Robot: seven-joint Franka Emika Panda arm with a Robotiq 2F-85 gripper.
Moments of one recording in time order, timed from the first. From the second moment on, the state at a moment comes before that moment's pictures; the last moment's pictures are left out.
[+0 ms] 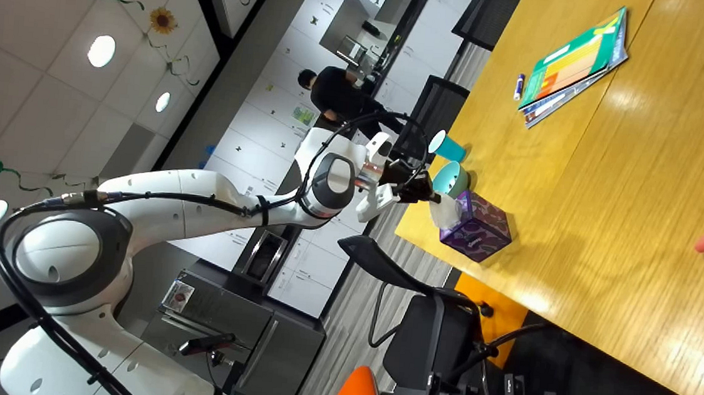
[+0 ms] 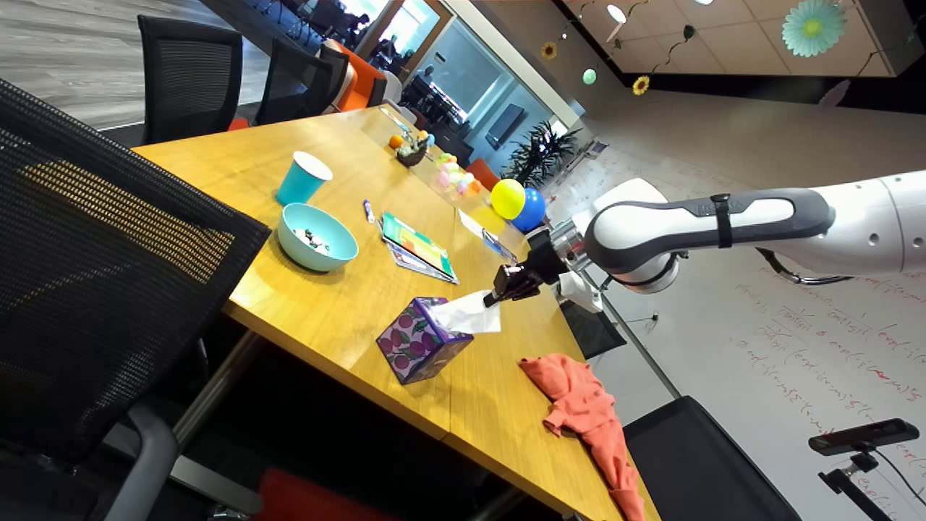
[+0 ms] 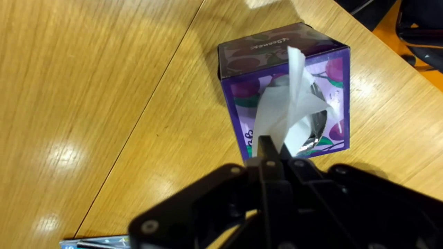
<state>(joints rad) 0.02 0.15 -0.03 -2.33 0.06 2.69 -0.06</state>
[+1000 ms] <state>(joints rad) -0.03 -0.26 0.06 -2.42 -0.67 2.69 0.64</state>
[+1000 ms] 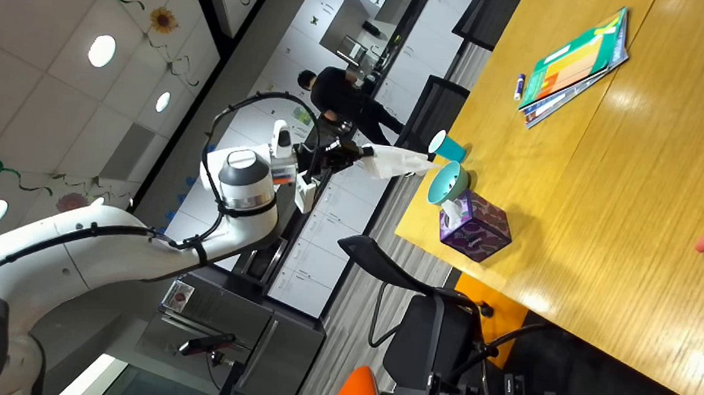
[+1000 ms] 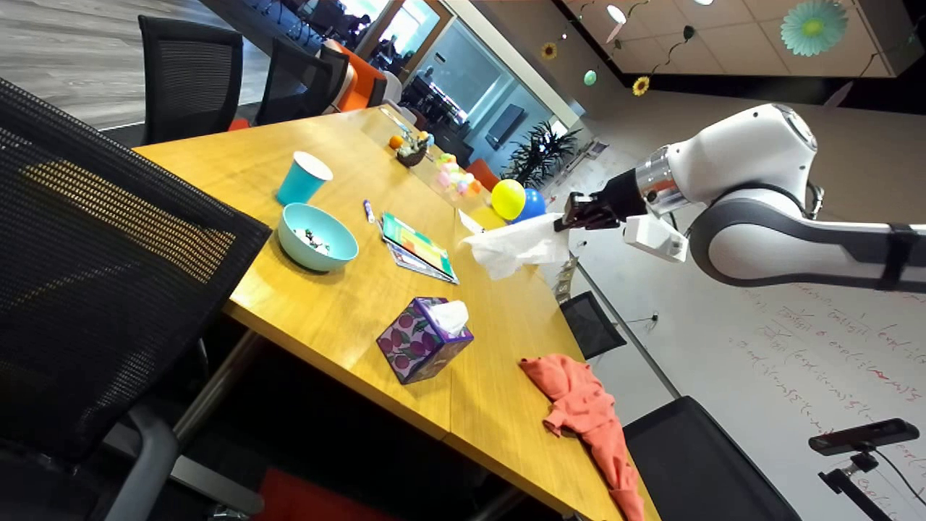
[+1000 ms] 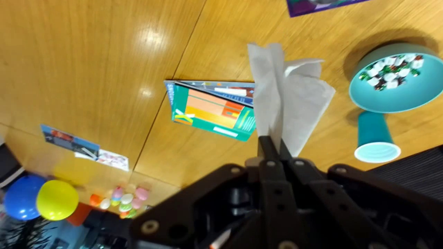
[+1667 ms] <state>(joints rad) -0.17 -0.35 -0.03 -2.56 -0.72 2.61 0.79</state>
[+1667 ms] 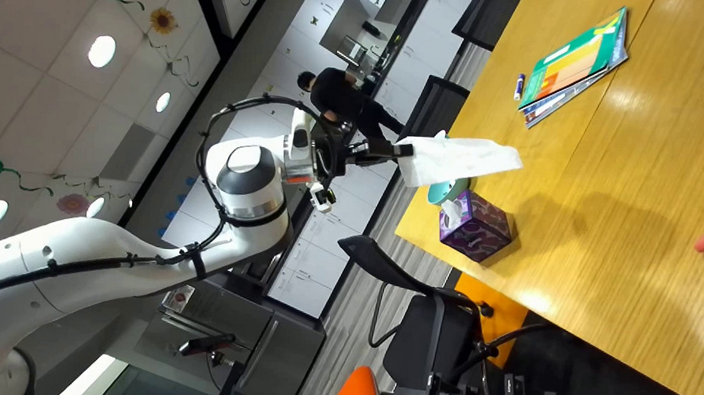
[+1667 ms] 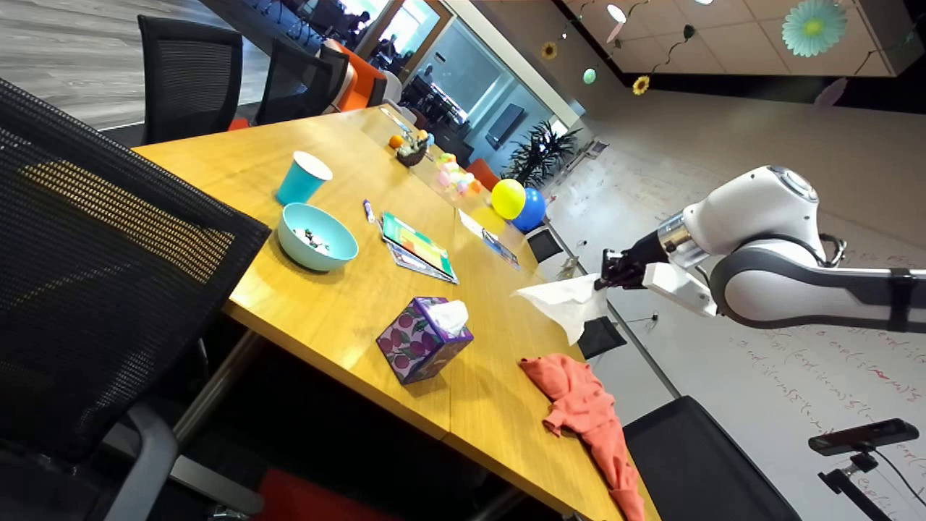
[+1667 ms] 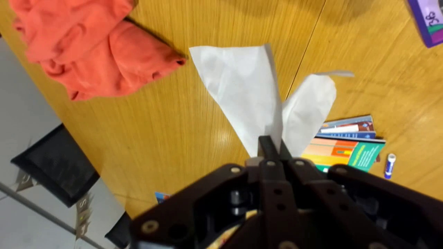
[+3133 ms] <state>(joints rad) -0.18 0.16 -0.15 -2.45 -0.09 2.71 0.32</state>
